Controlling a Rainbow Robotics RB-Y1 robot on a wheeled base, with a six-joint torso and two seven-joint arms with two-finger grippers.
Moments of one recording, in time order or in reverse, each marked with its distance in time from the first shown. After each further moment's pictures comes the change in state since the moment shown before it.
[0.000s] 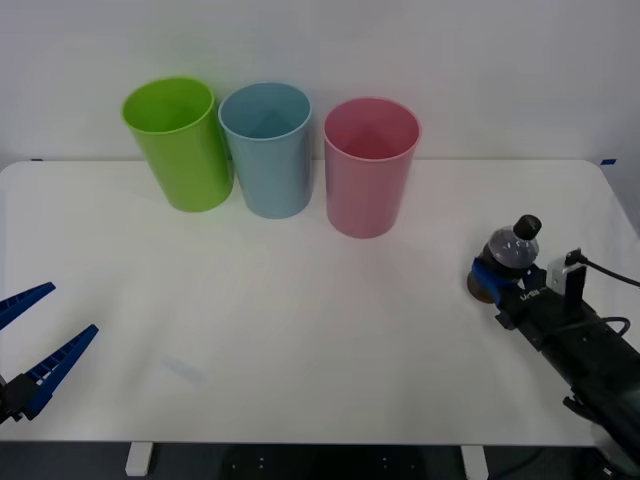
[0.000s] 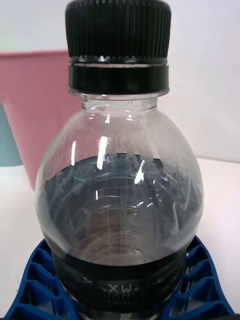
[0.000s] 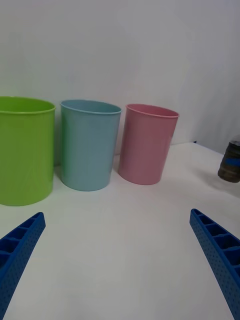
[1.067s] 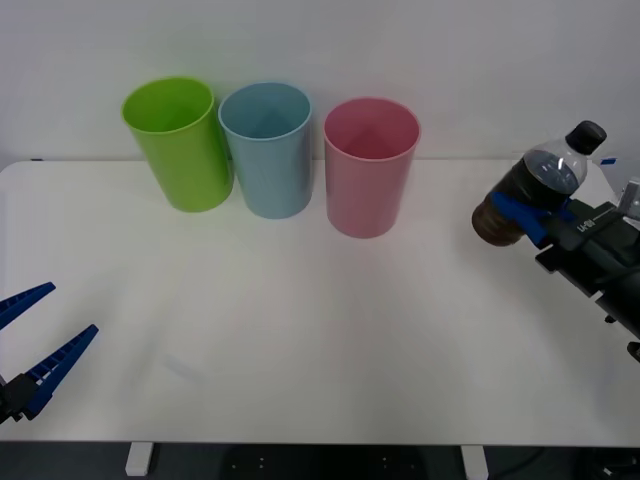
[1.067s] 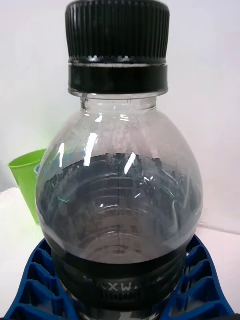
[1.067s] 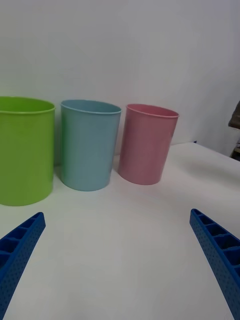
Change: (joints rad) right arm 0.027 -0.233 0.001 -0.398 0.017 -0.018 -0.559; left arm 0.000 0.000 0.000 0.000 0.000 0.000 0.000
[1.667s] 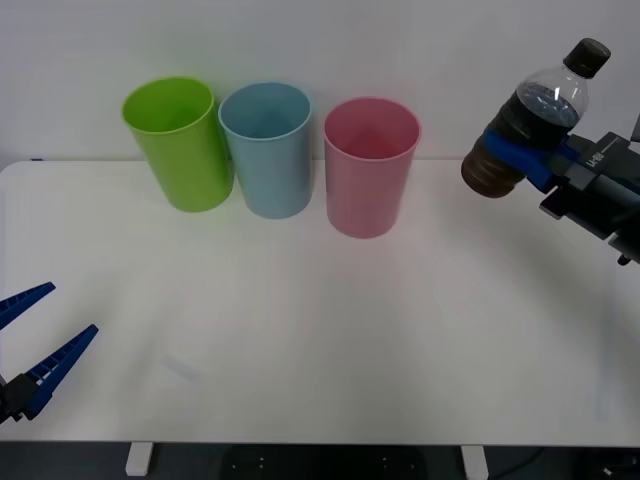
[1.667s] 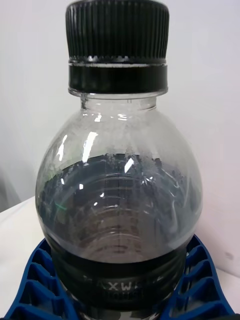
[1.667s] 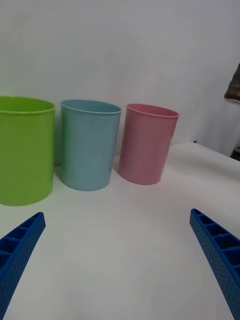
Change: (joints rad) right arm -0.170 -0.156 0.064 -0.027 0.005 0.008 -0.164; left arm 0.000 0.000 0.000 0.000 0.000 0.000 0.000
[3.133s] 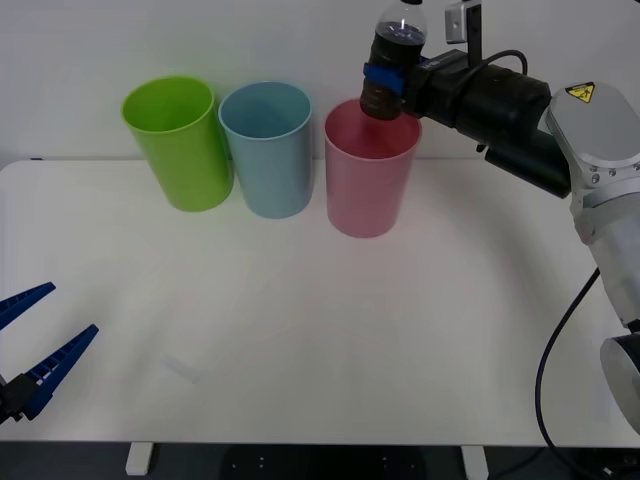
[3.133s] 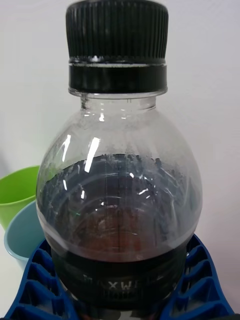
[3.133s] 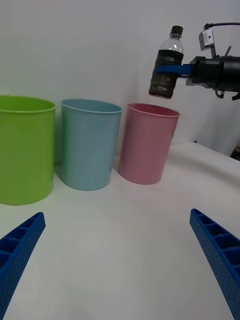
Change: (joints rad) right arm -0.735 0.286 0.149 0.778 0.381 -0.028 -0.003; left arm 0.000 0.000 0.000 0.000 0.000 0.000 0.000
